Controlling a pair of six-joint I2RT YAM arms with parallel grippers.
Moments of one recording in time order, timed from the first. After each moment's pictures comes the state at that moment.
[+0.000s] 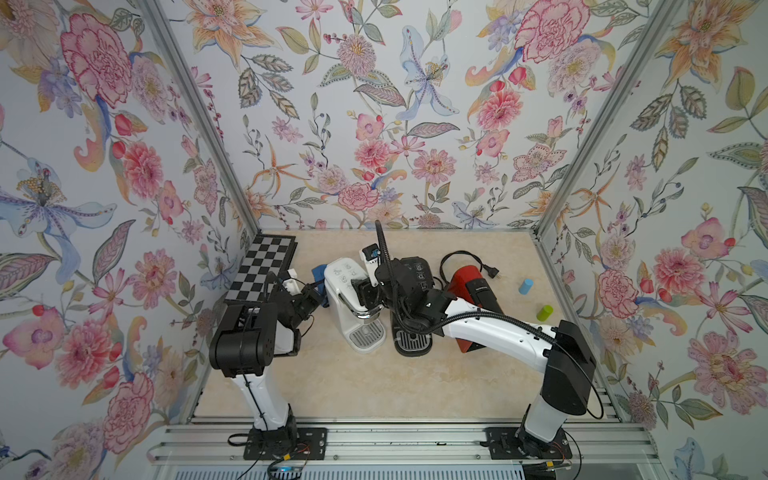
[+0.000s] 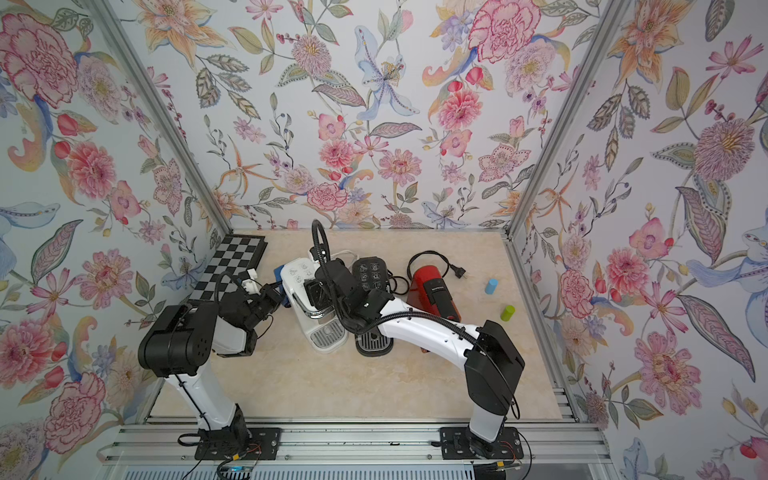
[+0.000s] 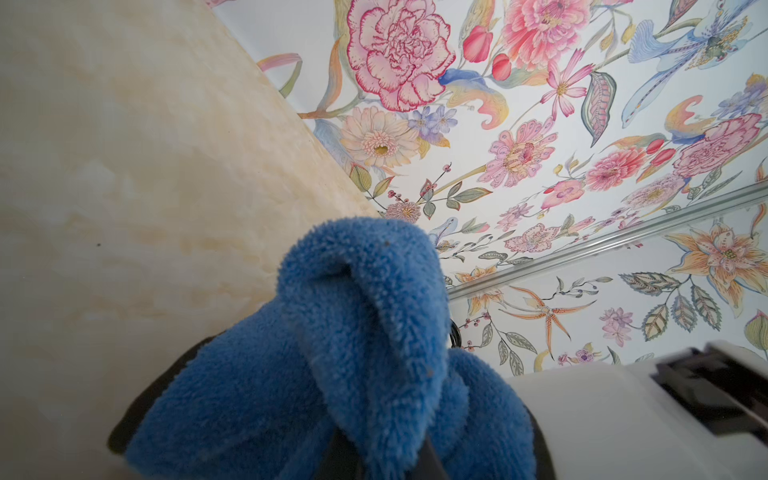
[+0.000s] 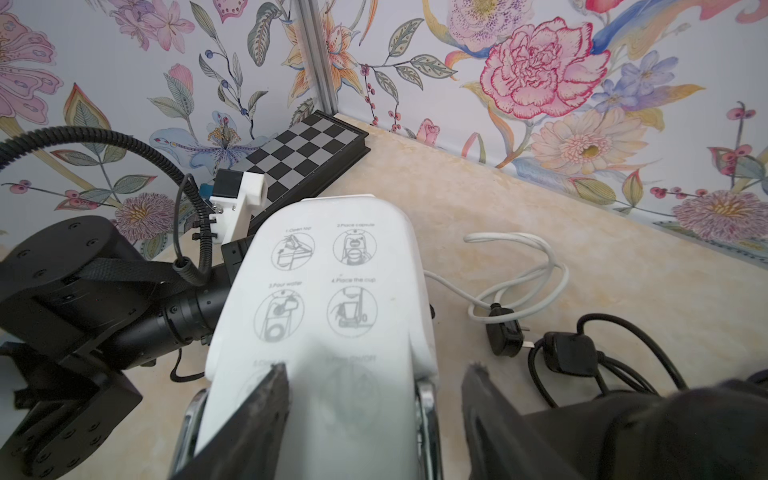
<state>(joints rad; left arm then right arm) 0.05 1.87 0.47 1.29 0.57 -1.04 1.02 1.75 1.46 -0.15 0.29 0.23</state>
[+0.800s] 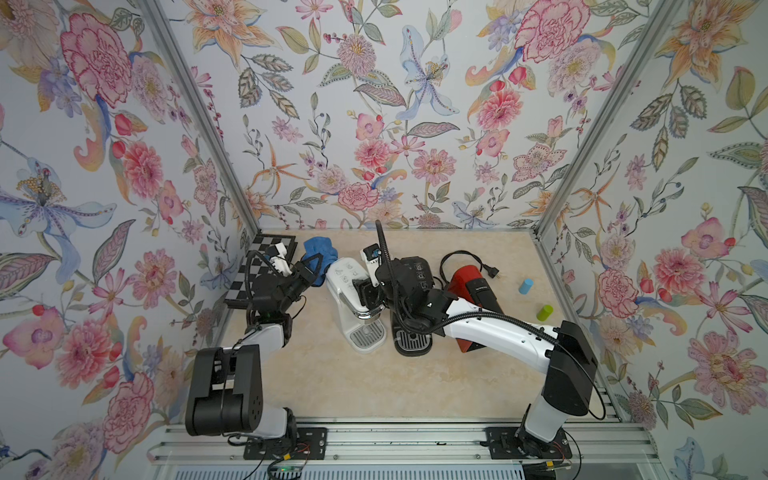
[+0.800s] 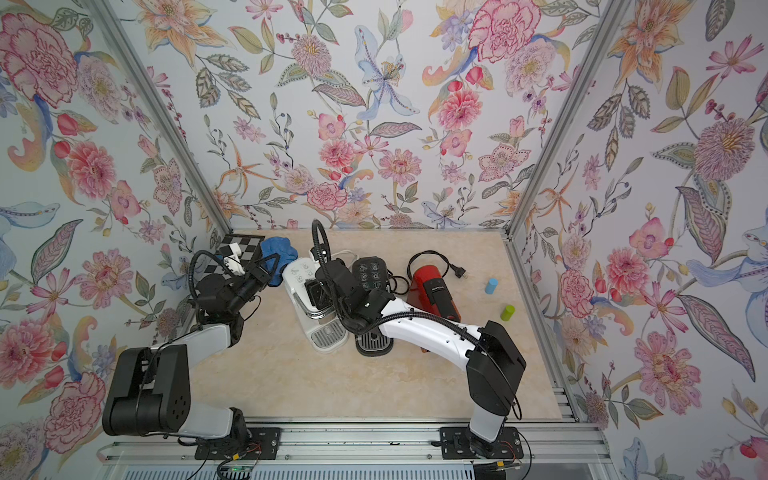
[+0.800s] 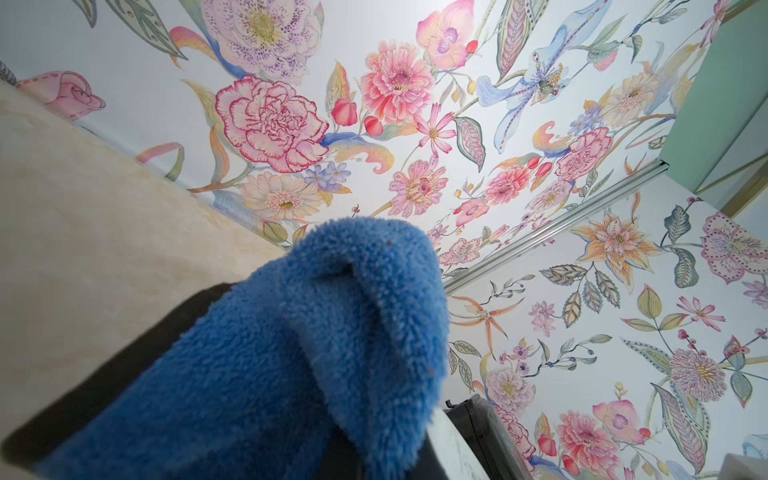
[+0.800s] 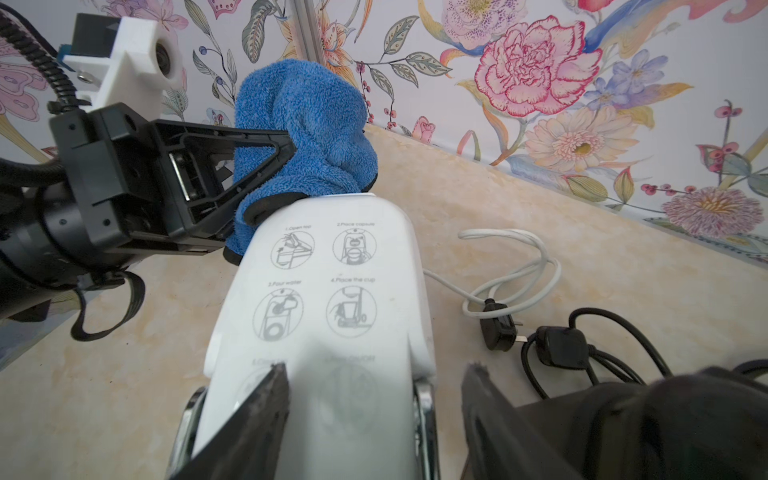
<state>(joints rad) 0.06 1.44 0.61 0.91 0.61 -1.02 1.02 1.74 1.46 -0.17 0.31 0.23</state>
